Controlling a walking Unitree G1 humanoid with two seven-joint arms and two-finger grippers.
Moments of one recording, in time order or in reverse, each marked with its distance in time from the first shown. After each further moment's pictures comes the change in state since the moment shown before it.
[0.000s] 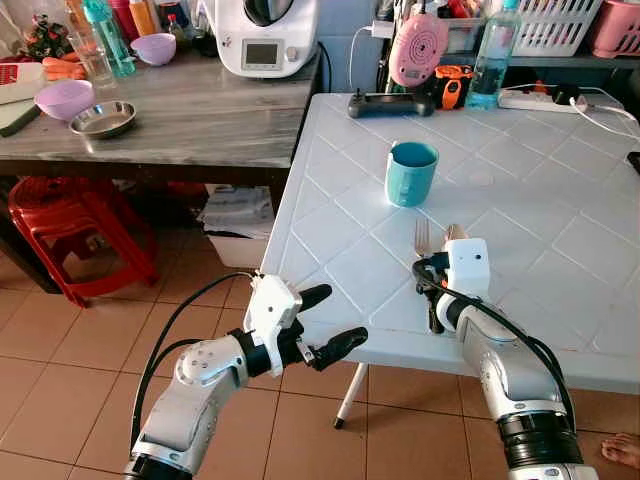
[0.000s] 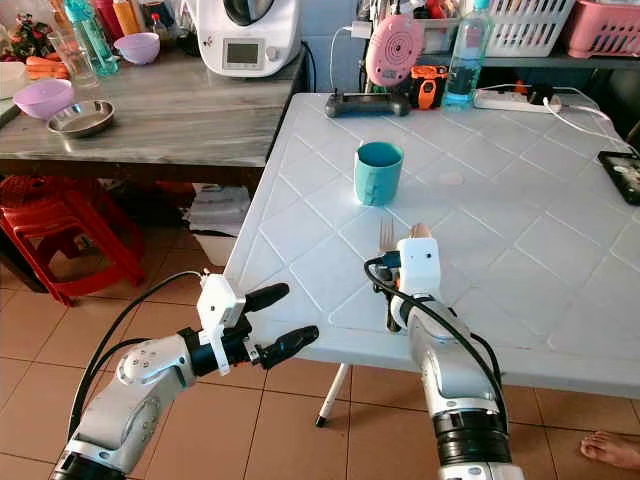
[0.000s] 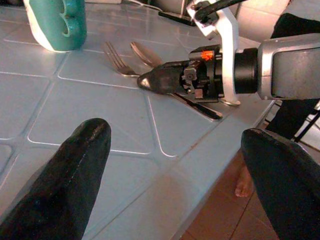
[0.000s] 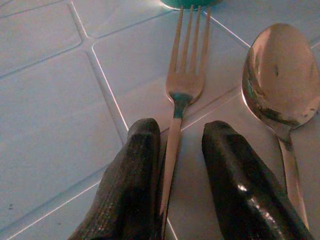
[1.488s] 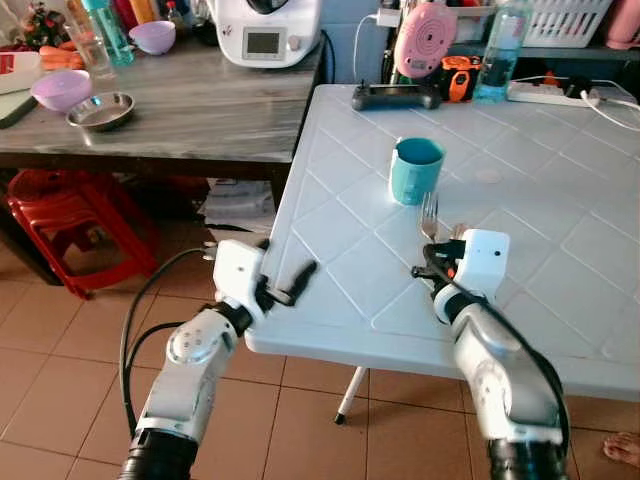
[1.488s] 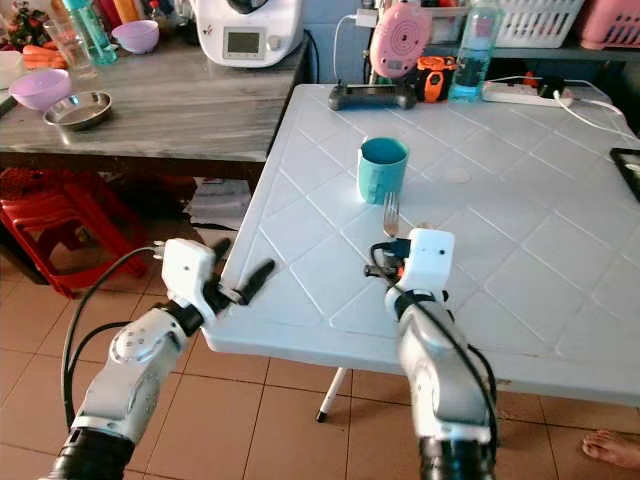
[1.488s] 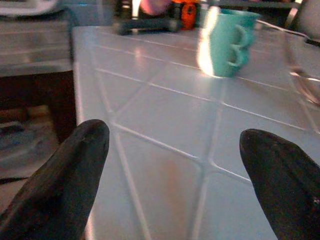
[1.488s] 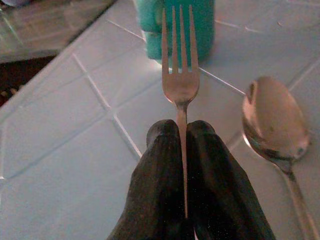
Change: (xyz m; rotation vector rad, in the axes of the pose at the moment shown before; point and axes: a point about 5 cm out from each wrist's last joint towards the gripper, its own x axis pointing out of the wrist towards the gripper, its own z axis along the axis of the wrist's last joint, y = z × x) left arm -0.006 0.051 0.015 0.043 -0.098 0.523; right arm -0.027 0.022 0.025 0.182 -0.205 -0.052
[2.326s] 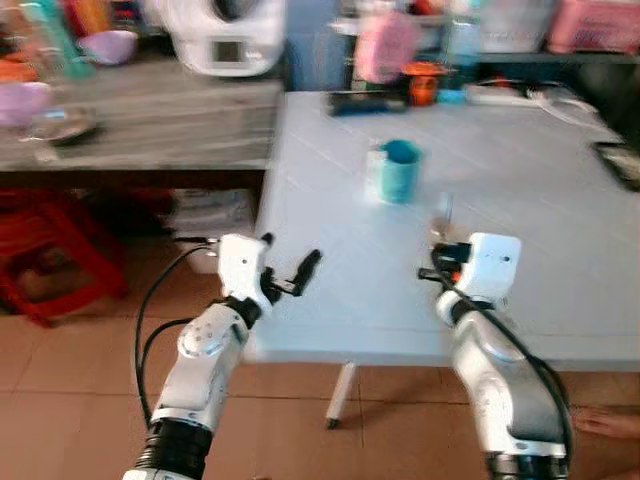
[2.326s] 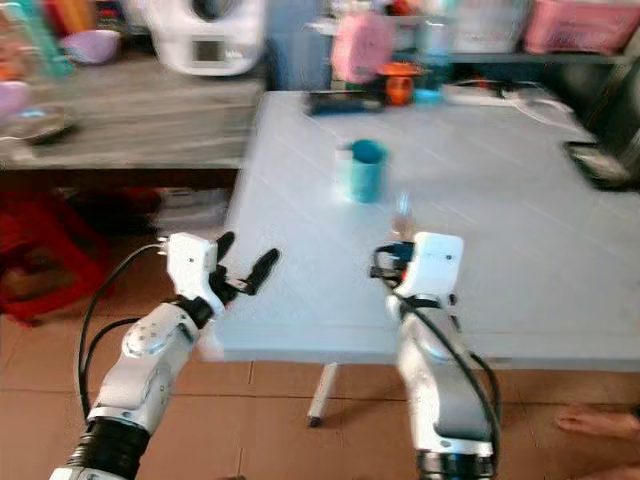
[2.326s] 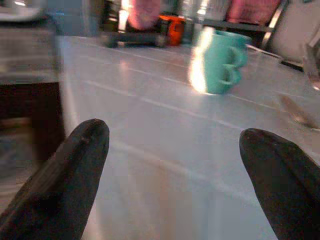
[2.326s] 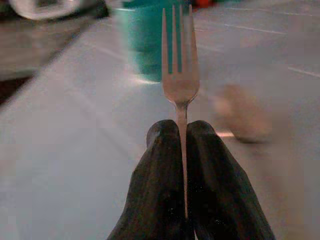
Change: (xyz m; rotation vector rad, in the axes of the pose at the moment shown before) left arm 0.009 -0.002 0.000 -0.053 -0.034 0.028; right arm -0.007 0.004 0.002 -0.013 -0.041 -0.031
